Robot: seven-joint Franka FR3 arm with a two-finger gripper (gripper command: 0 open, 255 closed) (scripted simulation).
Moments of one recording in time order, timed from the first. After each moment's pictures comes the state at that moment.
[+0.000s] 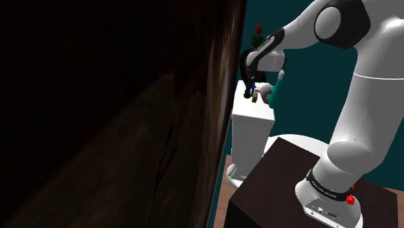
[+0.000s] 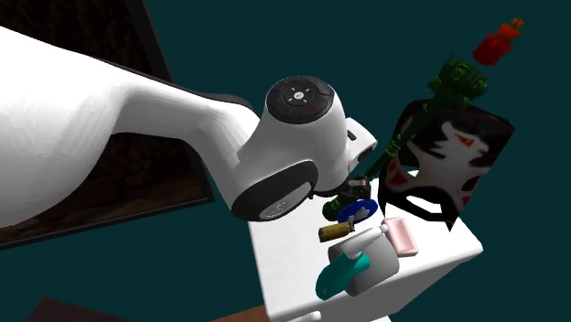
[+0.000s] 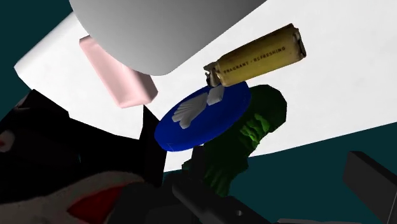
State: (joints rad) arm -0.16 0.23 -0.44 -2.16 0.27 2.74 -0.80
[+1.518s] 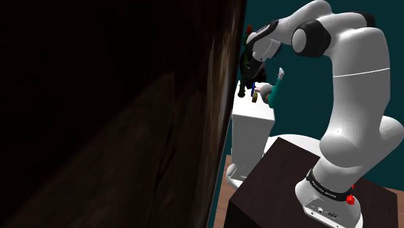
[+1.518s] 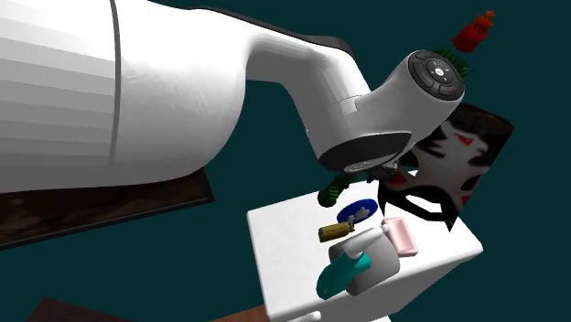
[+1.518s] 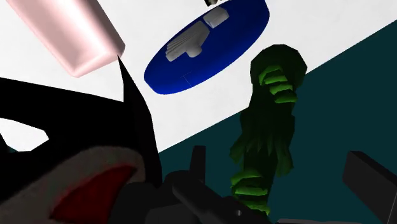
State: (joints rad) arm -0.42 0.51 -0.30 -1.63 0.60 2.24 -0.92
